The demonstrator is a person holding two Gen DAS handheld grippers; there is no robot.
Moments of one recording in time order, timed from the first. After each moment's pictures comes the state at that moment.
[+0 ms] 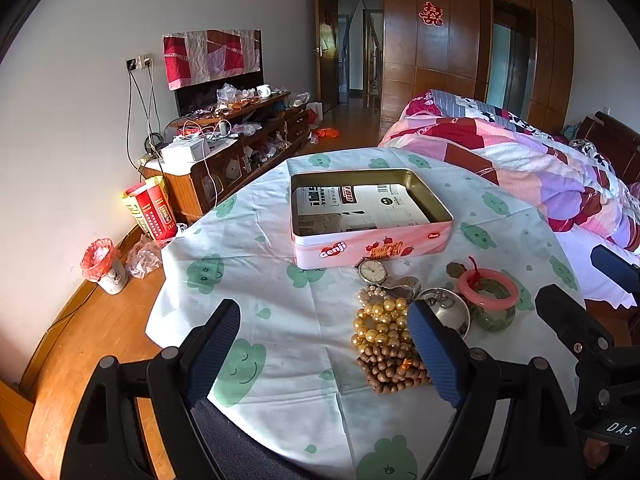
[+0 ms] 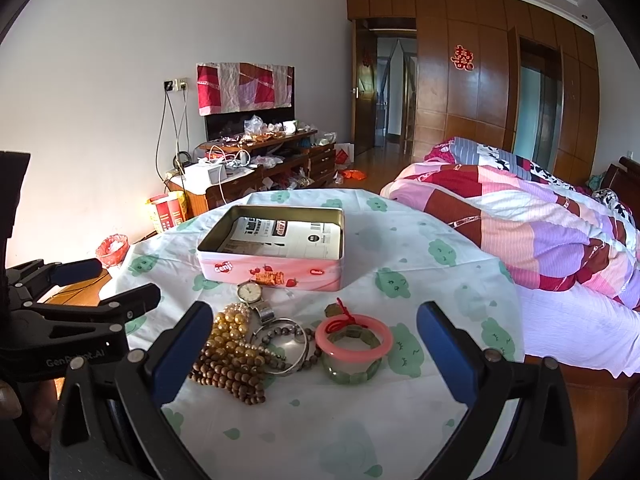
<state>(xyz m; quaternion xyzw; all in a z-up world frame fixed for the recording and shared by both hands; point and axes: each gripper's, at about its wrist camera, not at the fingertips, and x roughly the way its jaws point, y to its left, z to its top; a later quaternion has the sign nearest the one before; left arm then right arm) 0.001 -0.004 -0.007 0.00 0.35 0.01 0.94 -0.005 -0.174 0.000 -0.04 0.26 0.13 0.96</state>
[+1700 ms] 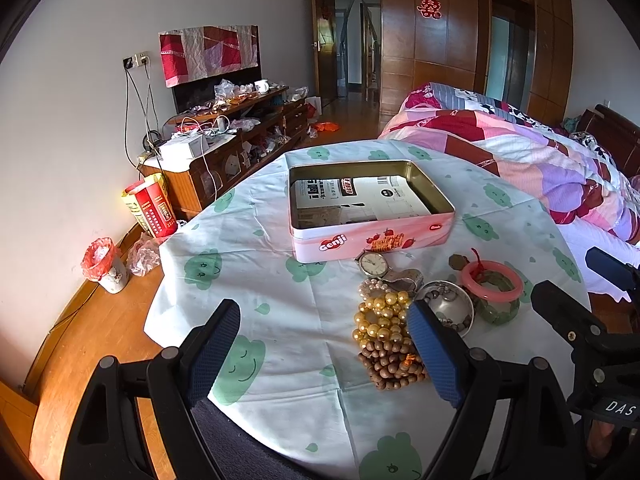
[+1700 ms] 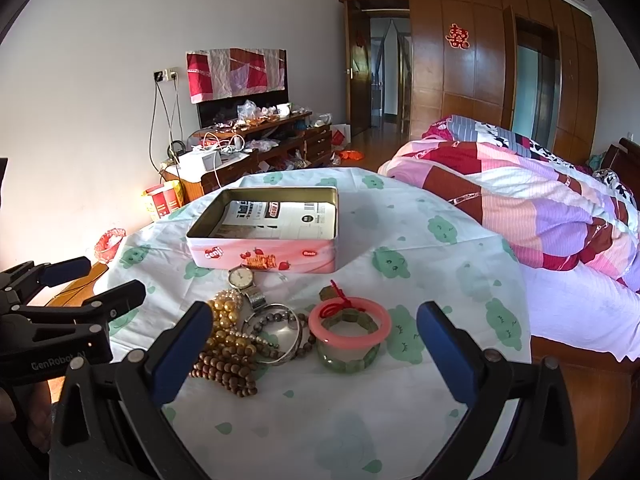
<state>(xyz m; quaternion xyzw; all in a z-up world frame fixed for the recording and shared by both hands) 0.004 -0.005 -0.013 0.01 0.36 0.01 0.93 0.004 -0.178 -0.011 -0.02 0.29 0.13 0.95</state>
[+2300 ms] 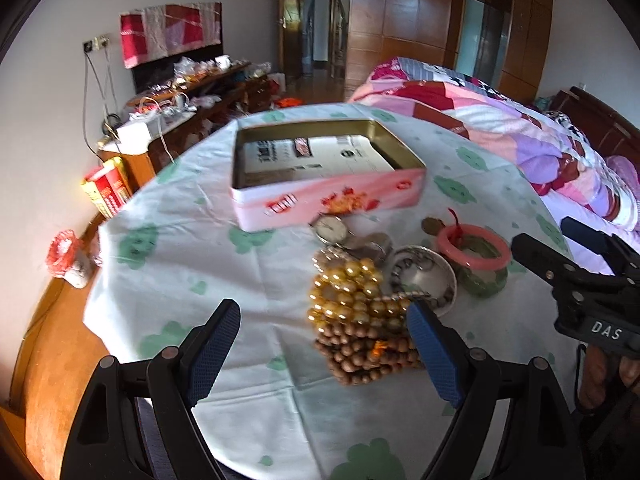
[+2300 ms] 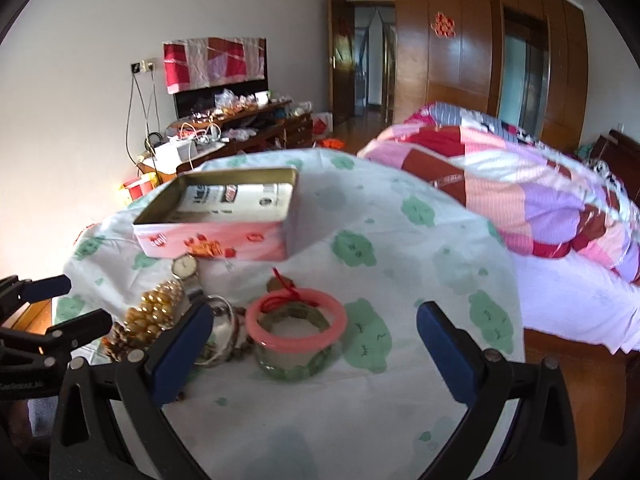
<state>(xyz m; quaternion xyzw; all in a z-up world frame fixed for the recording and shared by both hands) 0.023 -0.026 -0.051 0.00 0.41 -0.06 0.91 0.037 -0.209 -0.045 -0.02 0.32 0.10 0.94</state>
